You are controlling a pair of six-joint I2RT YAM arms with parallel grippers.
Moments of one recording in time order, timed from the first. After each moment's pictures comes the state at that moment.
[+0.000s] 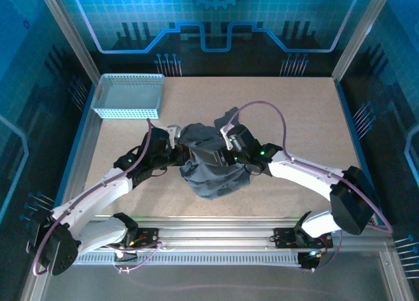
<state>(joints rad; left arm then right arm) -0.52 1.08 0.75 -0.35 0.16 -0.63 0.77 1.42 0.93 -0.30 0.07 0.24</state>
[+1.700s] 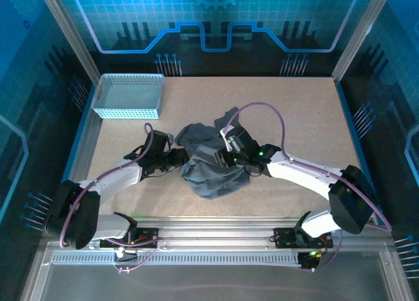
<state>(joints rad) -0.36 1.31 0.62 -0.18 0.31 -0.84 0.78 1.44 0.93 -0.32 0.11 0.26</state>
